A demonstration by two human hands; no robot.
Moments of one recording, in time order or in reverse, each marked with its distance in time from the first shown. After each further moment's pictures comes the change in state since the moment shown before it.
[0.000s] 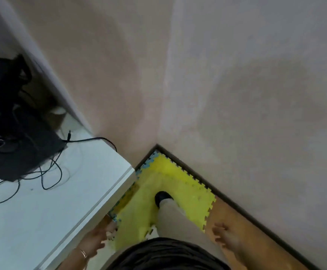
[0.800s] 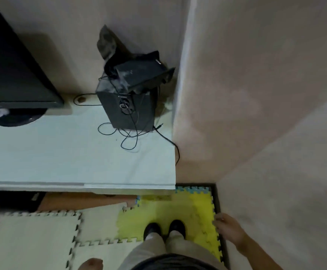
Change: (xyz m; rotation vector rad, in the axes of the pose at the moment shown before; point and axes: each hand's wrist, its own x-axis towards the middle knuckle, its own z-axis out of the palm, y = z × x) left_hand -0.048 -0.234 0.147 -0.767 0.341 -0.314; right_hand 0.077 -0.241 0.034 -0.761 -0.454 -0.386
